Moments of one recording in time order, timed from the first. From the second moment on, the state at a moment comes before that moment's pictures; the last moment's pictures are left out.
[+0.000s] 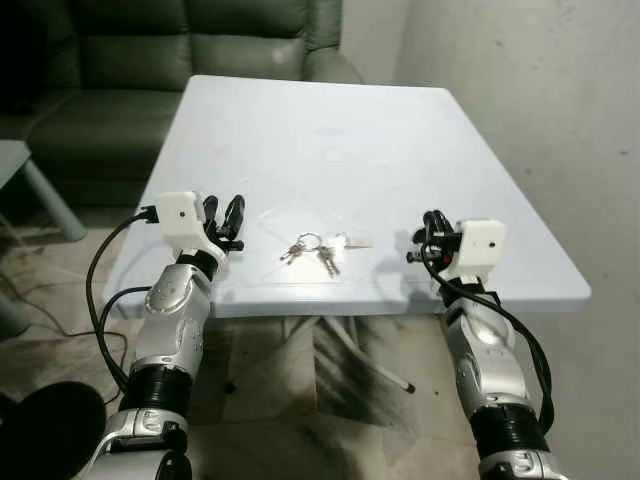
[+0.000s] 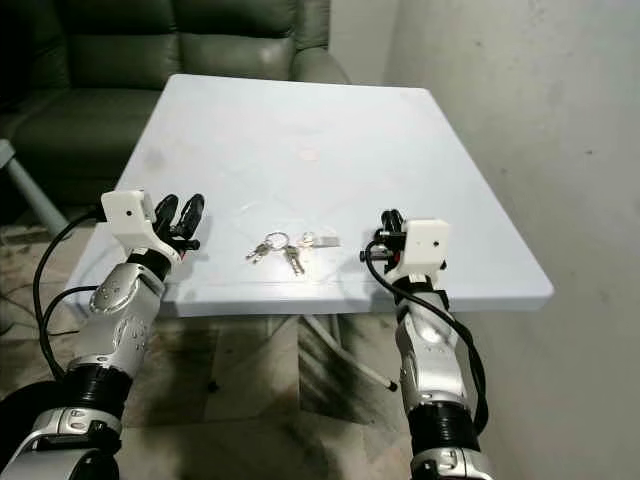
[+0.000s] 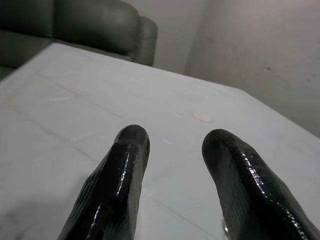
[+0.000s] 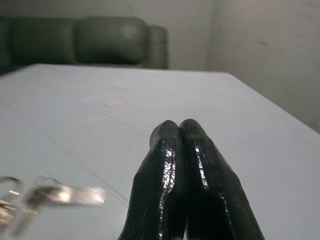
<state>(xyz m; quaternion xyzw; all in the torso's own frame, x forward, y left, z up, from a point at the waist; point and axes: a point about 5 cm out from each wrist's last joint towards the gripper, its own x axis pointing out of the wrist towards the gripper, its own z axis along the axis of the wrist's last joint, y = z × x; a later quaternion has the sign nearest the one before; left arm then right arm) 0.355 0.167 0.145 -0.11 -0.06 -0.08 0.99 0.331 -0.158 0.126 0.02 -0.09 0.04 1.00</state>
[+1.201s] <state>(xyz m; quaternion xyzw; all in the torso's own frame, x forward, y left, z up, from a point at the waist) 0.349 0.183 0.129 -0.09 -0.03 -0.04 0.99 0.326 -0.157 0.123 -0.03 -0.06 0.04 1.00</state>
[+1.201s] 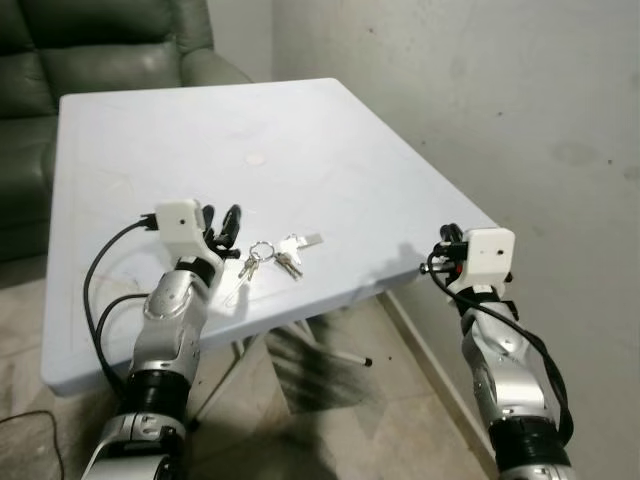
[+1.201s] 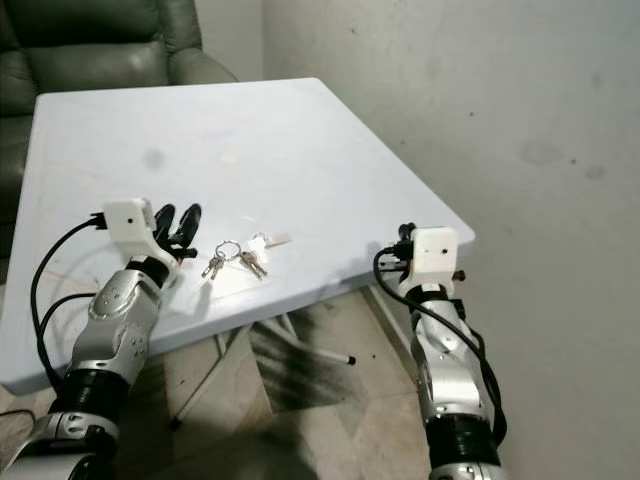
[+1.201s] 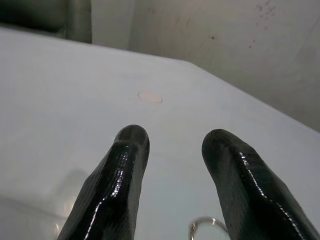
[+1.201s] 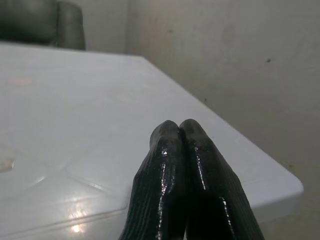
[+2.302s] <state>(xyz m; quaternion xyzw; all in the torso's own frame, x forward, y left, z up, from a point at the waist) 0.346 0.157 0.127 -0.05 -0.03 -0.08 1.00 0.323 -0.164 0.123 -0.04 -0.05 0.03 1.00</state>
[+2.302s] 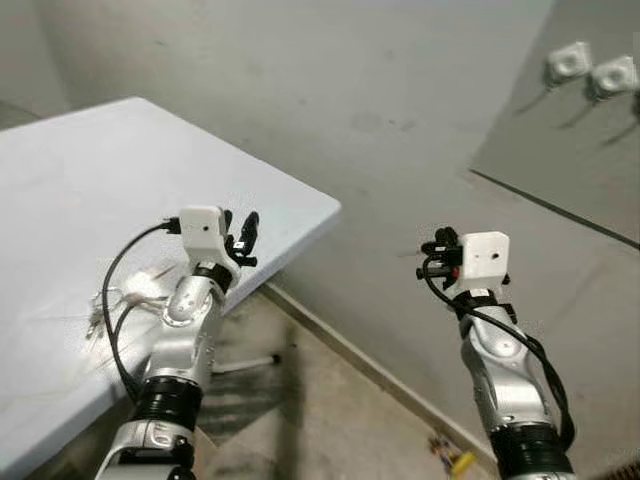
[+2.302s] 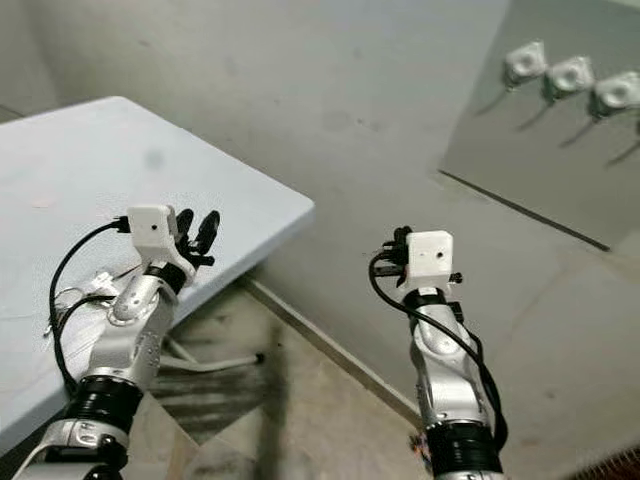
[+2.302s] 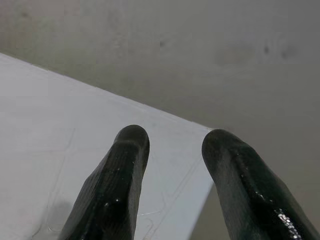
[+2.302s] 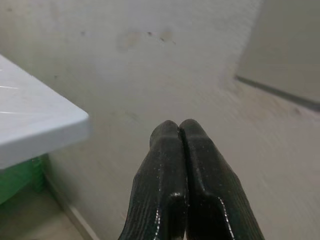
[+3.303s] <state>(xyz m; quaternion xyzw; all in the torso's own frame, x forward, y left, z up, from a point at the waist) 0.337 0.135 0.121 -0.04 -0.03 -0.12 0.99 0.320 -0.167 0.118 -0.04 -0.04 0.02 1.00</state>
